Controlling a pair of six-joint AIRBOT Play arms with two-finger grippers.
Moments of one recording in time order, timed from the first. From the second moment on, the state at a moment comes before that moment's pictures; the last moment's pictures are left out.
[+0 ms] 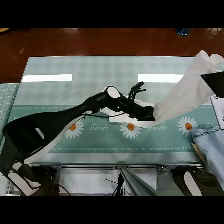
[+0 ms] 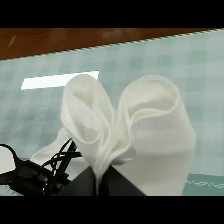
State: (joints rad) left arm -0.79 -1.84 1.42 0.28 -0.92 -1.24; right arm -0.15 -0.56 1.10 -1.03 1.19 1.51
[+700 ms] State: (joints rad) left arm -0.07 -1.37 1.42 0.51 -1.11 -1.22; right arm 0.08 -0.87 1.10 -0.88 0.93 1.42
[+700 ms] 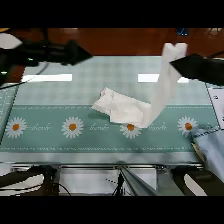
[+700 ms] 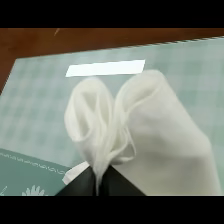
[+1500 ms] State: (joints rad) left arm 0.11 -1.19 1.42 0.56 -1.28 -1.23; right arm 0.59 -1.39 1.10 -0.85 0.41 1.51
